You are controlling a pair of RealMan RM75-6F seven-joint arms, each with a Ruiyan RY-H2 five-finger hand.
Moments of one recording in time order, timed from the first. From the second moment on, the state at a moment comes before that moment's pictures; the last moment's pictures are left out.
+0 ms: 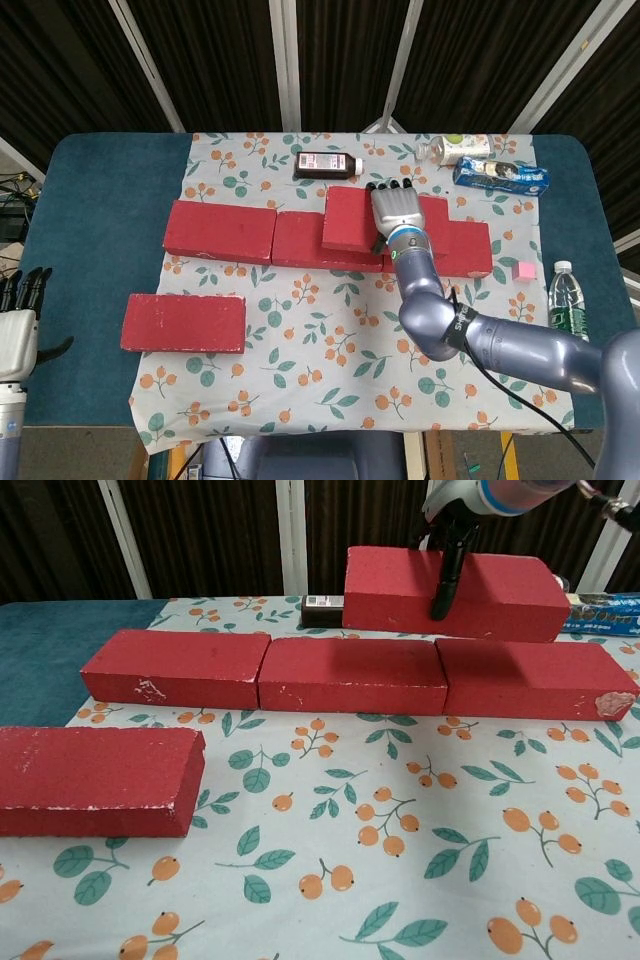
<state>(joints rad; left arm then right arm) -0.09 -1.24 -0.12 -1.65 1.34 1.50 0.31 1.34 -1.31 0.37 -1.54 0.28 0.92 -1.11</state>
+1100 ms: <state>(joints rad) -0.10 -1.25 -0.12 -1.65 1.33 1.51 0.32 1.37 -1.43 0.27 -1.35 0.28 0.80 -1.10</state>
